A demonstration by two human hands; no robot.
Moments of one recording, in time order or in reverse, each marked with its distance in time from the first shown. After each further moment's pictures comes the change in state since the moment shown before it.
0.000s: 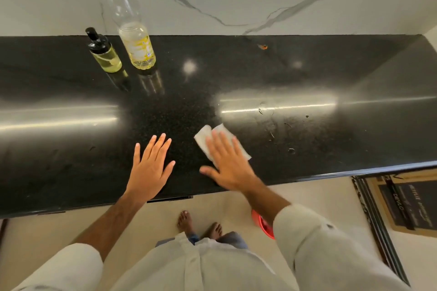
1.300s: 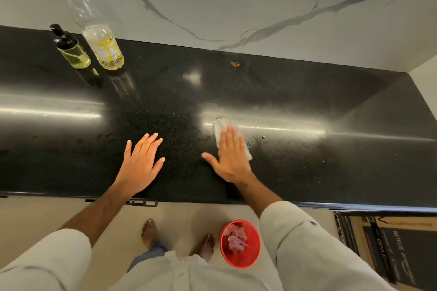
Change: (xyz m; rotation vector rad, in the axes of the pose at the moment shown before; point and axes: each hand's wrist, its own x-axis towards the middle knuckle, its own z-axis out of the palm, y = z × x) left_hand 0.060 0.145 0.018 0.000 0.014 -0.134; right_hand -0.013 0.181 -0.029 0.064 0.007 0.124
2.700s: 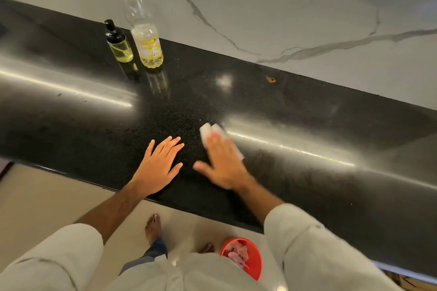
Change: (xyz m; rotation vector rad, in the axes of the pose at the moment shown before) left_hand -0.004 0.003 -0.004 -0.029 0.016 -0.029; right_hand 0.041 -0.047 -0.016 -0.034 -0.059 -0.442
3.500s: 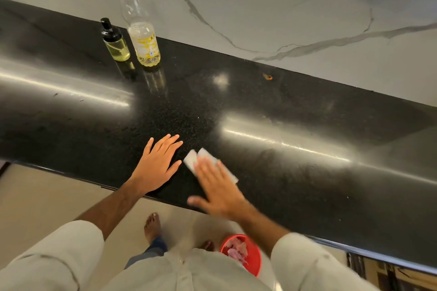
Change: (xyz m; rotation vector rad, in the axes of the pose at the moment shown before) left_hand -0.001 -0.003 0.002 0.001 0.005 0.010; right_hand -0.061 -0.031 0.025 -0.004 -0.158 -0.118
